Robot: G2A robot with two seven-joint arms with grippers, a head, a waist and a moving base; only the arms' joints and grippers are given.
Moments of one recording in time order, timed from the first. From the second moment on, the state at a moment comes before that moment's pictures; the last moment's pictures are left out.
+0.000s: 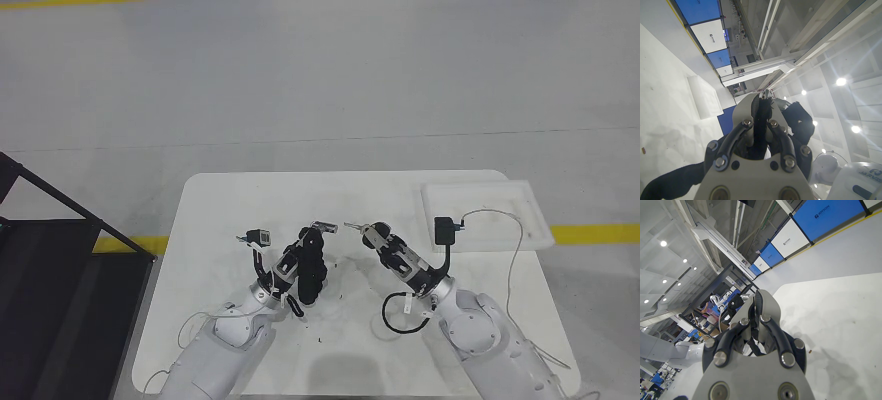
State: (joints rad) left arm 1.30 -1.19 -0.99 -1.35 -0.36 -0.76 -0.26; right arm -1.38 -1.19 1.14 -1.62 -0.34 -0.59 0.10
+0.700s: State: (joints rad) left arm 1.30 -1.19 -0.99 -1.35 -0.36 -0.76 -0.26; right arm -1.40 -1.18 1.20 -1.71 -0.40 -0.51 0.25
